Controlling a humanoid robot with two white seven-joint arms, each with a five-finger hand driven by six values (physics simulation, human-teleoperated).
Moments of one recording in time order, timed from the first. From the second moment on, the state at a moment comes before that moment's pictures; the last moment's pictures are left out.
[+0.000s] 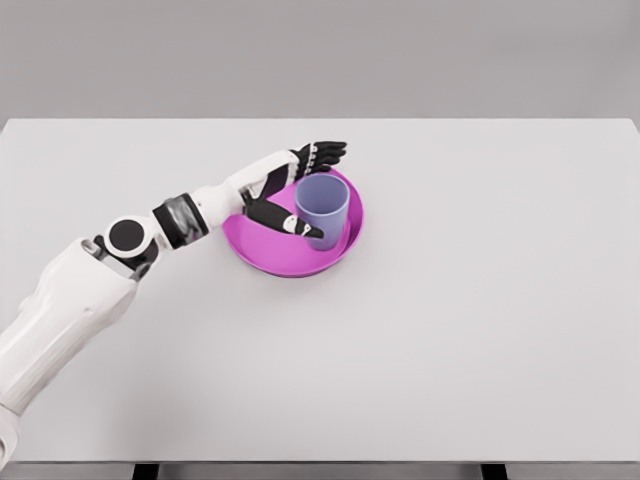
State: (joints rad) left arm -0.66 0.39 -0.79 -1.18 0.53 -0.28 -0.45; right arm 0.03 0.00 -0.05 0.00 0.10 -0.09 0.06
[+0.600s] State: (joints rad) left arm -0.65 0.49 -0.76 -1.14 0.51 -0.28 -0.45; right arm 0.03 0.00 -0.05 0.00 0.10 -0.09 0.06
